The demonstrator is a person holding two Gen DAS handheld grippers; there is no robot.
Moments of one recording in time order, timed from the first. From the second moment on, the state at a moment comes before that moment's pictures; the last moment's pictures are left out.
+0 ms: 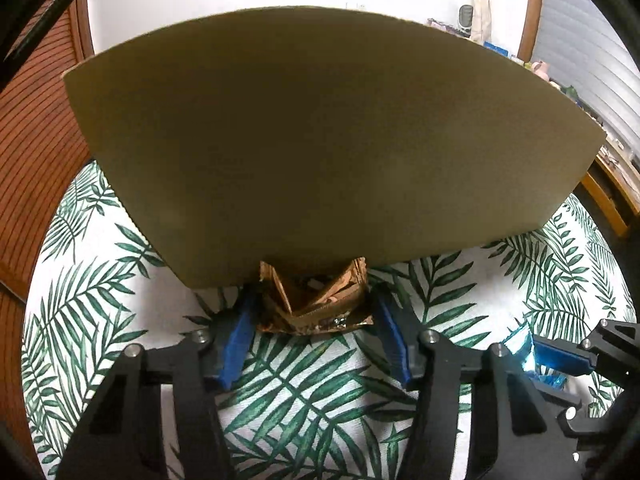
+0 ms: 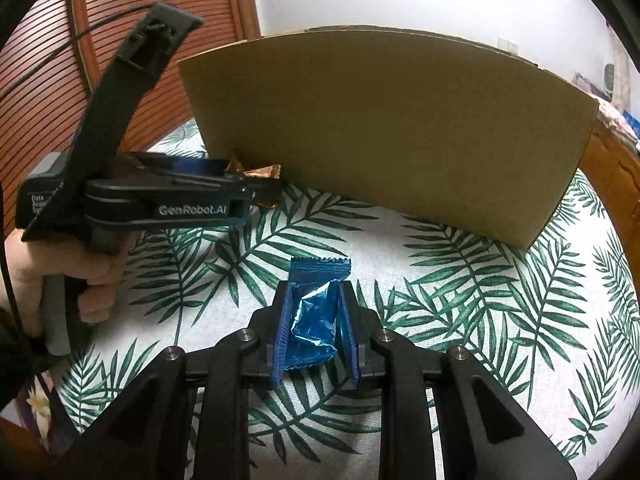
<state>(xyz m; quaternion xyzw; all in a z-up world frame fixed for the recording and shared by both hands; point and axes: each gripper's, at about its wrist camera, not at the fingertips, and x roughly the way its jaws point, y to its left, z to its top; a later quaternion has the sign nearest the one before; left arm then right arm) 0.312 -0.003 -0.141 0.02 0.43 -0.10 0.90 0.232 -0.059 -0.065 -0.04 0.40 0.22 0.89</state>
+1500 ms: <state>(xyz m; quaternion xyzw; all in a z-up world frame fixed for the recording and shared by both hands) 0.211 0.017 -0.047 0.01 0.32 -0.11 0.94 0.218 -0.069 -0.056 -0.03 0.35 0.21 0.91</state>
